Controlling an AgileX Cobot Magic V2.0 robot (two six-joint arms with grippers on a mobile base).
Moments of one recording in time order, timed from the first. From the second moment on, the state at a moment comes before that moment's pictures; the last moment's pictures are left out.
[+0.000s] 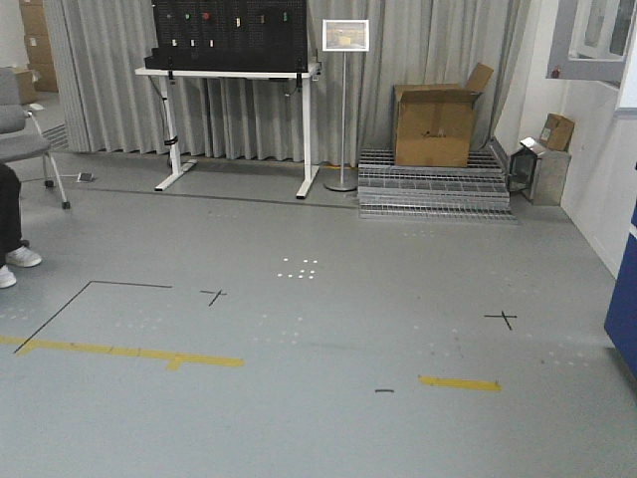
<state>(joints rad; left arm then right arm) -0.15 0.54 -0.55 -0.42 0.25 0.42 0.16 0.68 -0.74 0.13 0.45 -0.18</state>
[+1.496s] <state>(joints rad) -0.15 0.54 -0.55 -0.42 0.25 0.42 0.16 0.68 -0.74 0.13 0.45 -0.18</state>
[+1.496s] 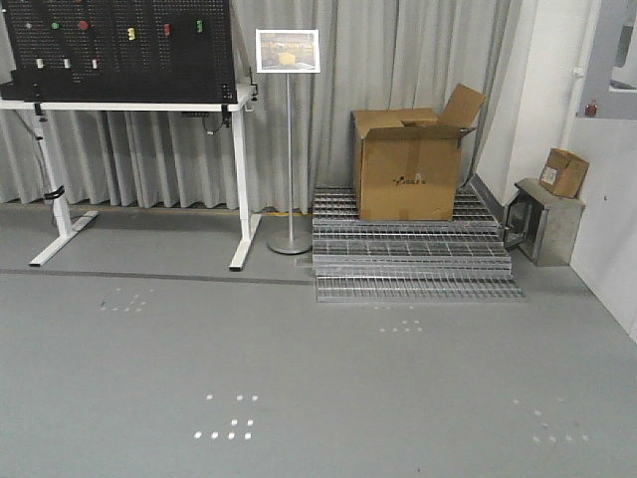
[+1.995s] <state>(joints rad) -0.15 0.54 -0.55 -0.42 0.25 0.42 0.16 0.68 -0.74 0.13 0.45 -0.18</state>
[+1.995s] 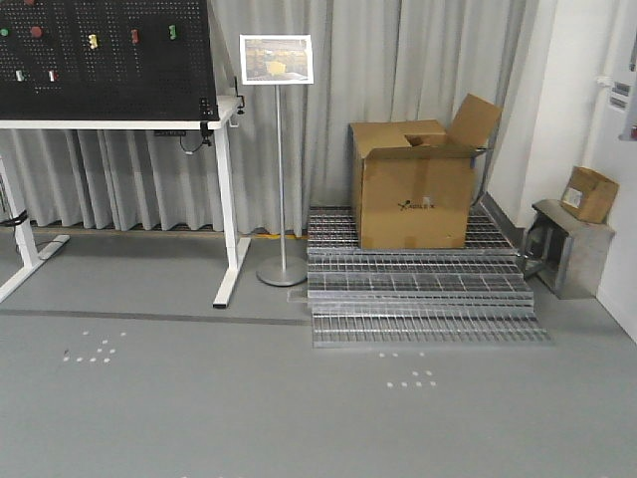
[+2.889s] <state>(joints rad) -0.15 0.54 -0.55 -0.42 0.25 0.42 0.16 0.68 -0.74 0.13 0.45 -0.18</state>
